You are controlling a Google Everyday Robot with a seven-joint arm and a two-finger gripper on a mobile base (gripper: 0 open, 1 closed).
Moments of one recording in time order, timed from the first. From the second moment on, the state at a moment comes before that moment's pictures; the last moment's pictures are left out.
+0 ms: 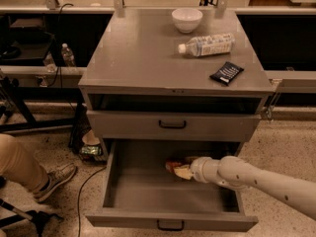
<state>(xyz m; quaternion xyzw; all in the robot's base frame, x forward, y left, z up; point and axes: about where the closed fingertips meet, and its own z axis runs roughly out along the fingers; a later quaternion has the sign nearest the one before) 0.592 -0.109 0.427 -0.31 0.85 0.20 0.37</state>
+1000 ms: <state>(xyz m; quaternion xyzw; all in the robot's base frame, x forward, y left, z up) 0.580 -0.155 0.475 -0.28 0.86 0.21 0.37</state>
